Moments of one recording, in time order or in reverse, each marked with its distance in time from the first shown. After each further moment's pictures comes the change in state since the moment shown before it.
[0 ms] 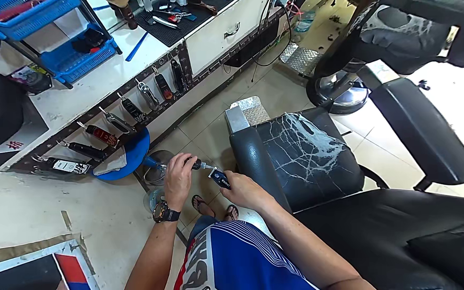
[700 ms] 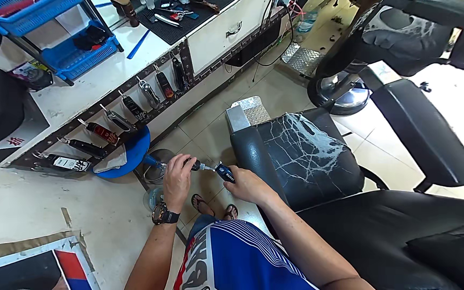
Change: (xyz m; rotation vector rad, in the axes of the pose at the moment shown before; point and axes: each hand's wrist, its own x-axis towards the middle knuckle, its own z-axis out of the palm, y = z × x) left_hand -0.009 0.001 -0.005 0.031 -0.015 -0.007; right_hand 0.002 0.007 -0.012 0.024 0.018 0.034
